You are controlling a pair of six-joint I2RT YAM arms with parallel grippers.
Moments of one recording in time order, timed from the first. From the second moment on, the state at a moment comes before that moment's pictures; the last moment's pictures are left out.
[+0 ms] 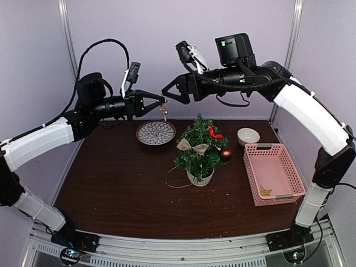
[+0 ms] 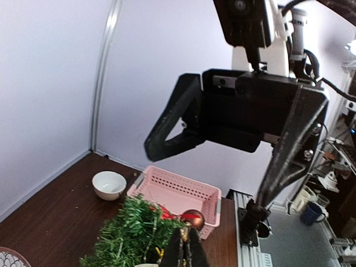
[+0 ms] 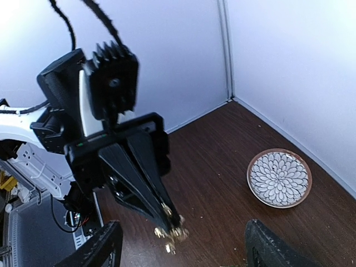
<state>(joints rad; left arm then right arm) -0.62 1.41 1.23 0.24 0.82 -0.30 0.91 1.78 2.19 -0.73 -0.23 0.11</state>
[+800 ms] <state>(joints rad) -0.62 1.77 1.27 0.53 0.44 -0.53 0.66 1.43 1.70 -0.71 -0.18 0.30</state>
